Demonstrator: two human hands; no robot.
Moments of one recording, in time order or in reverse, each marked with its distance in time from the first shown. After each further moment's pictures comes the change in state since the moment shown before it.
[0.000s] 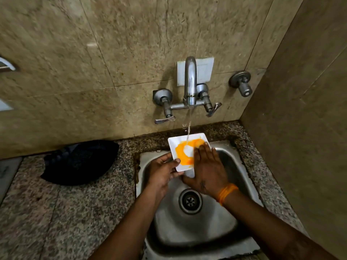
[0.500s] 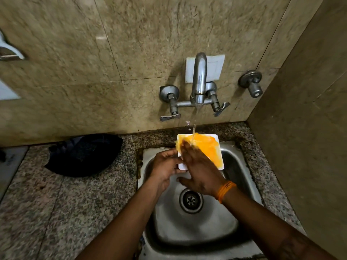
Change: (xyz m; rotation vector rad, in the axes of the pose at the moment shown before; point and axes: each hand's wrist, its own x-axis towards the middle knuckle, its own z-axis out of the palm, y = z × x) left_hand 0.008 0.008 0.000 0.098 -0.048 -0.011; right_hand 0.016 -0.010 0.003 0.172 0.017 -0.303
